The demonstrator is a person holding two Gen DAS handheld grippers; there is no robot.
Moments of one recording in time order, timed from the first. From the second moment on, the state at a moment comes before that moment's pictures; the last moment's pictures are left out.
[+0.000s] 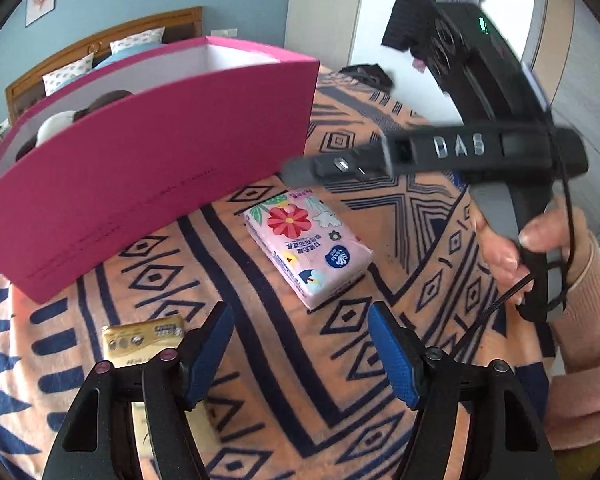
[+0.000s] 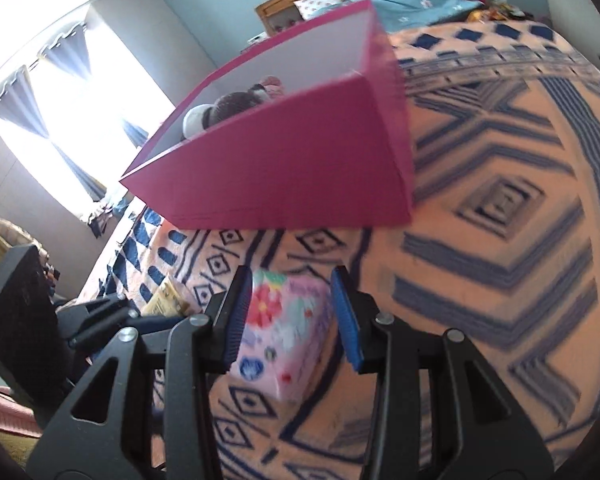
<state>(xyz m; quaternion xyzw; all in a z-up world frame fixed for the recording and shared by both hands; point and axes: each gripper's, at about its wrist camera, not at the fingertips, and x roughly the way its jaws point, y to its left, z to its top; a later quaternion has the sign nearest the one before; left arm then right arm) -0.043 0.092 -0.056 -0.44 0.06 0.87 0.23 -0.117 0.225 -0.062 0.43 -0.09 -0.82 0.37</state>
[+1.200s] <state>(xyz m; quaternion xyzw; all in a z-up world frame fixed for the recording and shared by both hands) -0.093 0.077 -0.067 -0.50 -0.08 0.82 0.25 -0.105 0.248 -0.091 0.46 -0.12 -0.79 0.39</state>
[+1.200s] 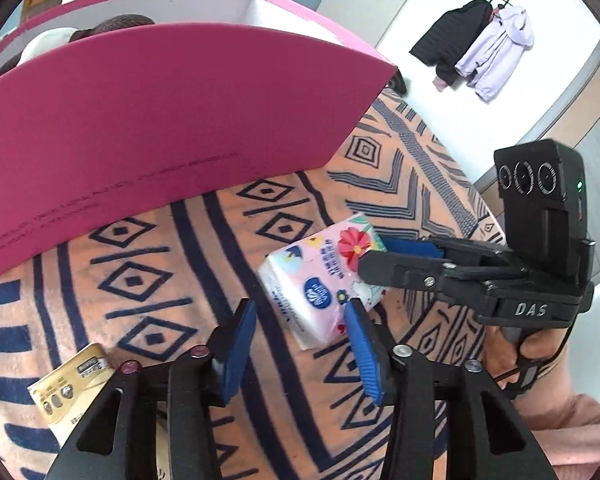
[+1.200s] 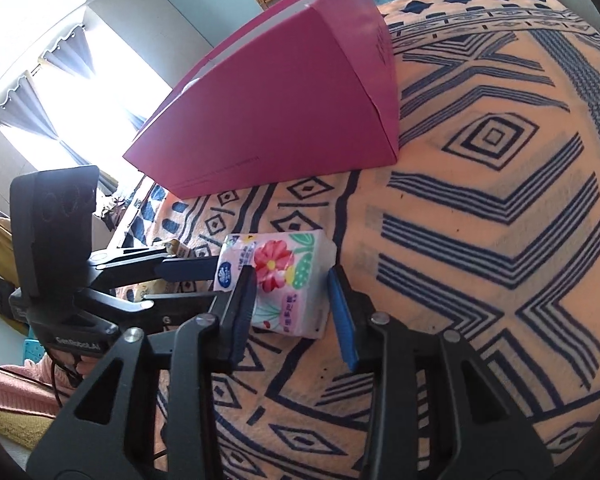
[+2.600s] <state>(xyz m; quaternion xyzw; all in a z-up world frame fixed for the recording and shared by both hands) -0.090 0.063 0.025 -0.39 -0.07 0.88 0.28 -0.089 0.237 0.011 0.35 -0.07 -0.85 0.40</state>
